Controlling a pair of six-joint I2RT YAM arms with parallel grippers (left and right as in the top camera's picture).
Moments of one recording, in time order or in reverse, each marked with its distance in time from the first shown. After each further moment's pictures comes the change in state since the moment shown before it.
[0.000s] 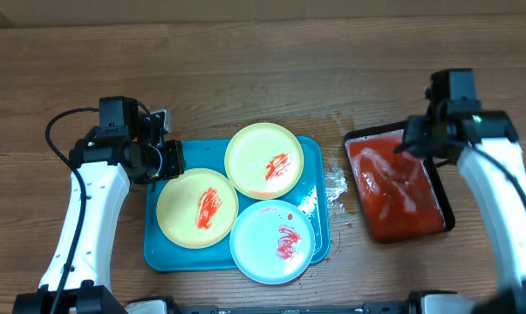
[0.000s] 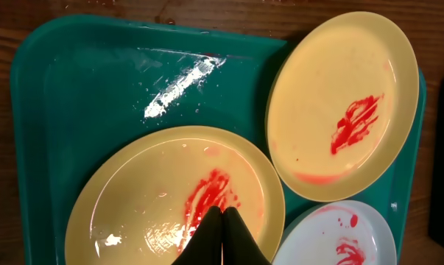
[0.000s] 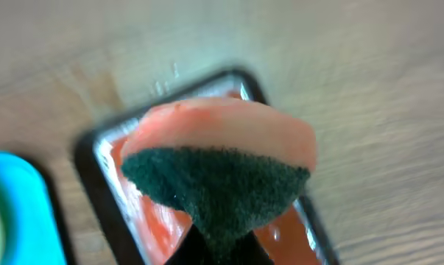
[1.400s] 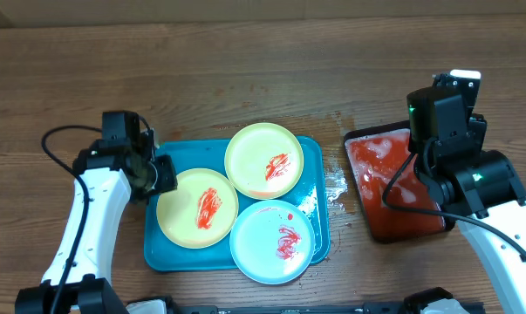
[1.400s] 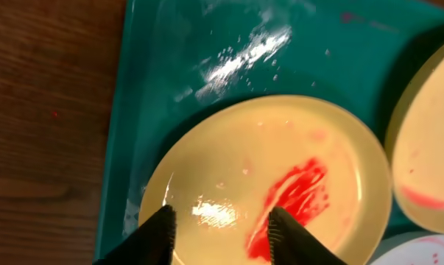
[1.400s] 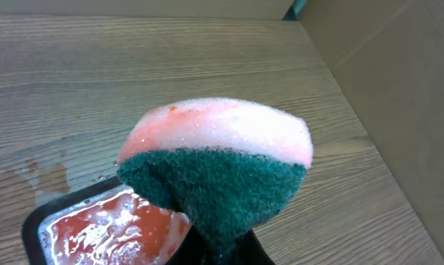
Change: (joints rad) left arm 0.031 0.000 -0.111 0.016 -0.217 -0.091; right arm 0.253 -0.225 0.008 0.018 0.544 0.011
